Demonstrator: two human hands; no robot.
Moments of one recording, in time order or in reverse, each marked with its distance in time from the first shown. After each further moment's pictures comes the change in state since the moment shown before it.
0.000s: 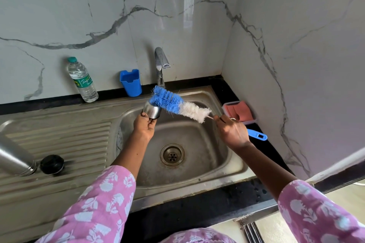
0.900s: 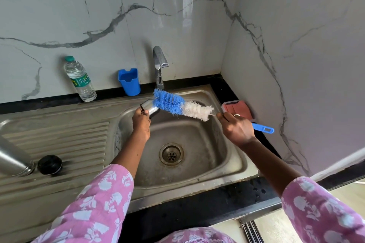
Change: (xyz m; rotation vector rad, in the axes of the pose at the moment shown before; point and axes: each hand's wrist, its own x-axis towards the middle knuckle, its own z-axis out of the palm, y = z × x) left_hand 0.019 -0.008 -0.009 0.571 -0.017 0.285; right_hand -0.001 0.020 0.000 -0.079 0.122 -0.132
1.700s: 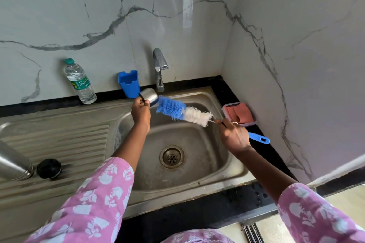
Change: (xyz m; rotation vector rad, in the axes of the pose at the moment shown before) left_hand 0.007 0.029 0.016 0.235 0.128 0.273; right_hand -0.010 -0.018 0.014 -0.003 -0.148 0.164
